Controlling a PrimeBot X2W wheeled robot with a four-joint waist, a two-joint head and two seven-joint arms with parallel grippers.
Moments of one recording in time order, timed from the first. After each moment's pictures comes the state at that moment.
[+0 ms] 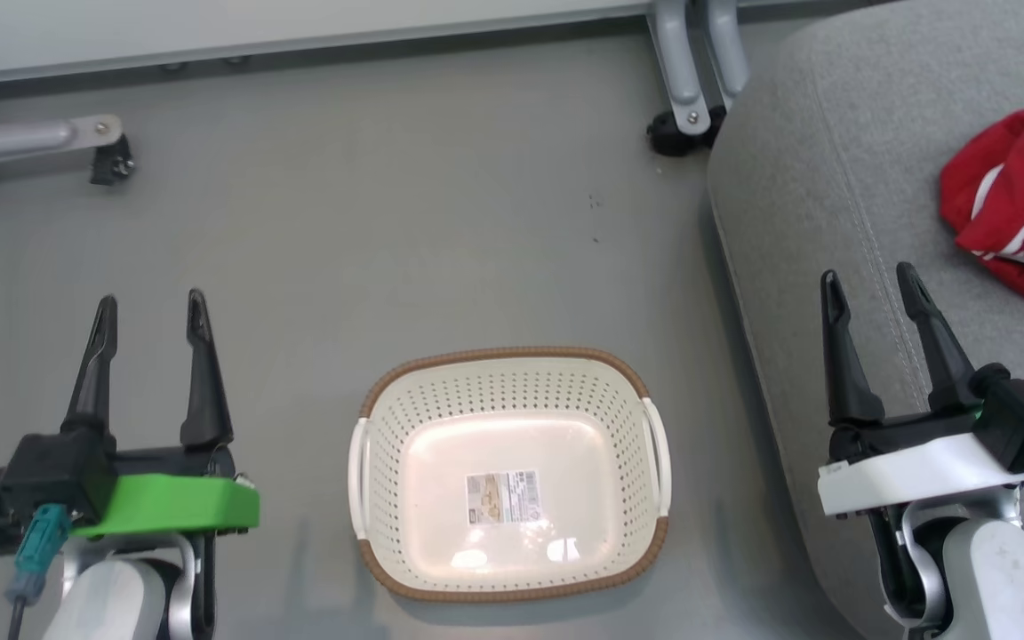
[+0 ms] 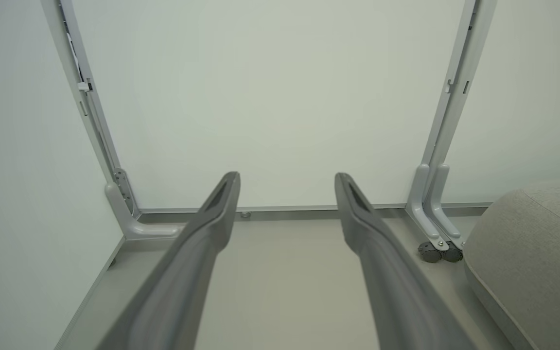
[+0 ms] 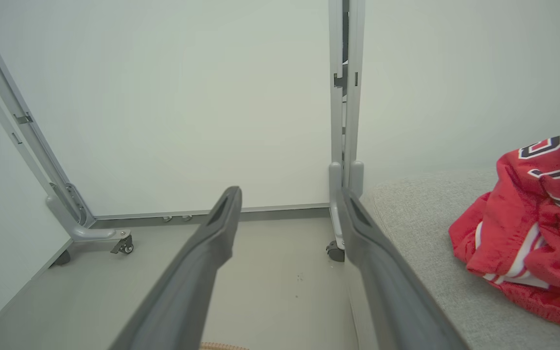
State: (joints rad) left arm -0.17 0.34 -0.28 -0.02 -0.43 0.24 -0.26; right arm -0.10 -0.06 0.00 -0.10 0.16 0.13 -0.15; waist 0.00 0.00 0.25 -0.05
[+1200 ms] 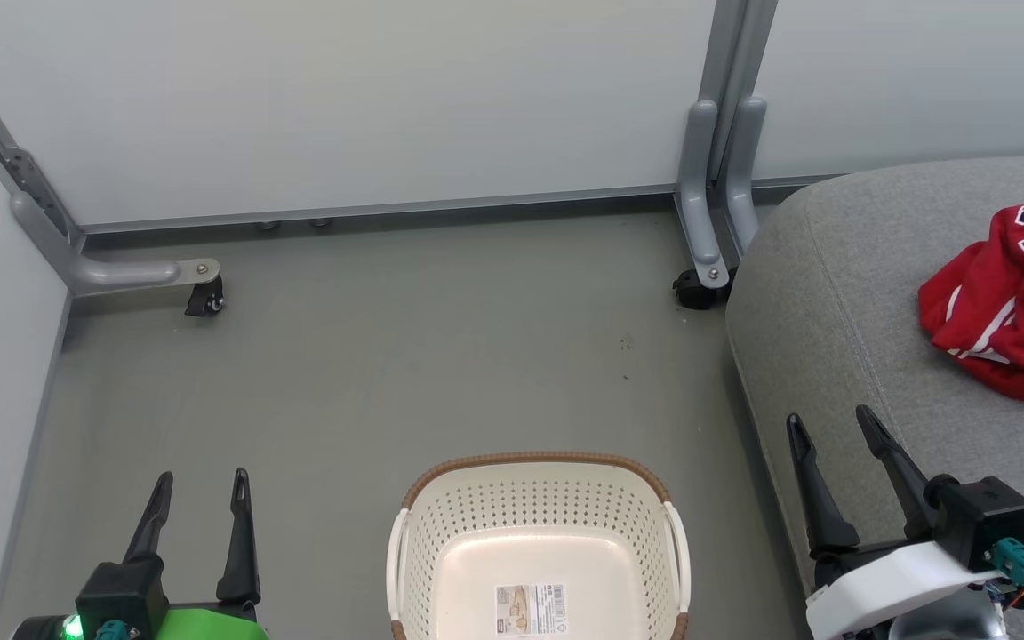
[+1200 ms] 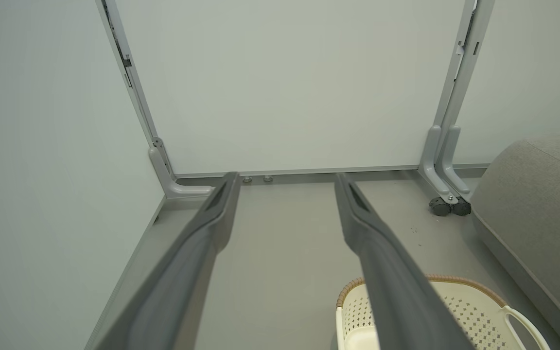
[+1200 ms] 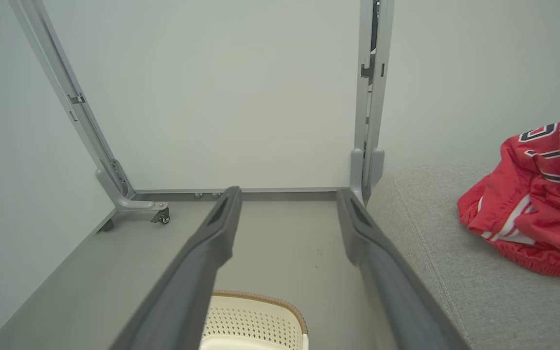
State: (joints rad) left arm 0.06 0.26 -0.20 0.15 -0.32 0.10 -0.26; right arm 0.15 -0.05 0.04 -0.16 0.15 0.13 -0.03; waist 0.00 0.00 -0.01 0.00
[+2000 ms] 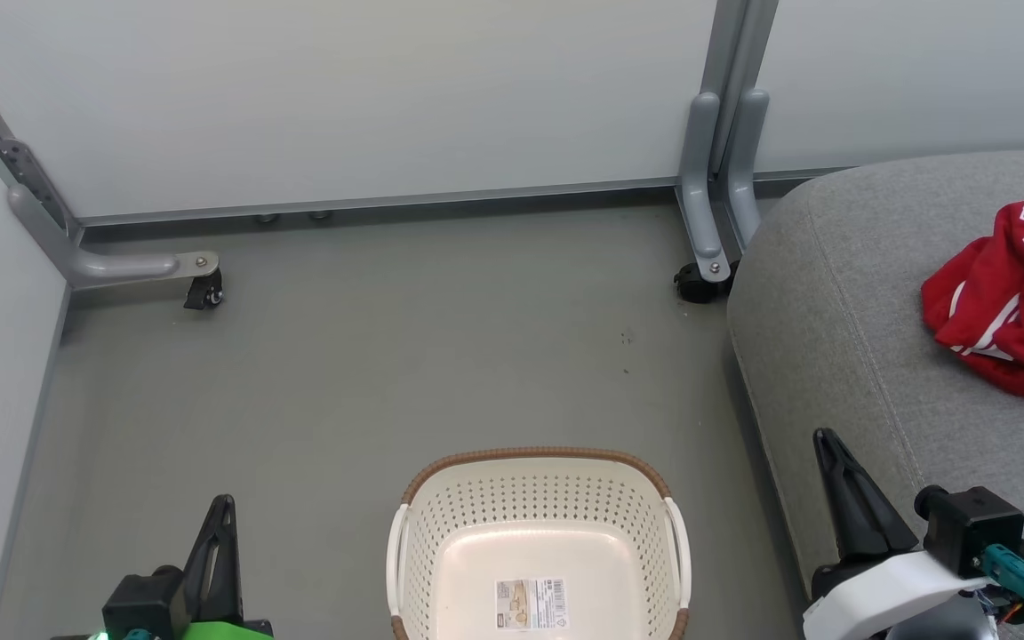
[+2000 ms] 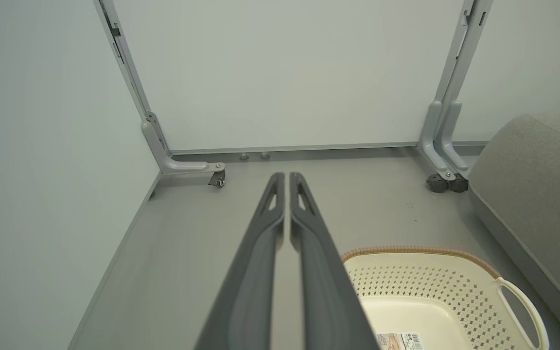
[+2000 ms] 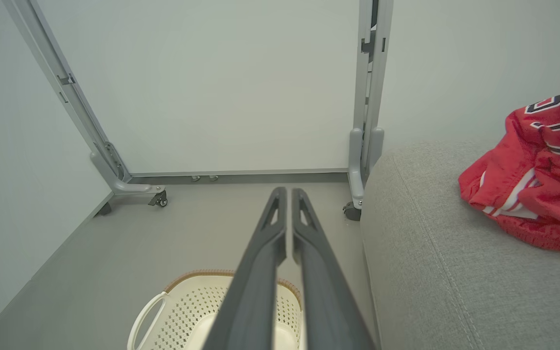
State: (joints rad) left arm 0.07 0.23 -0.19 0.20 -0.29 0.08 -0.26; right arm 0.16 -0.05 0.03 -0.13 0.14 0.13 -0.01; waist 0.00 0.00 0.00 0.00
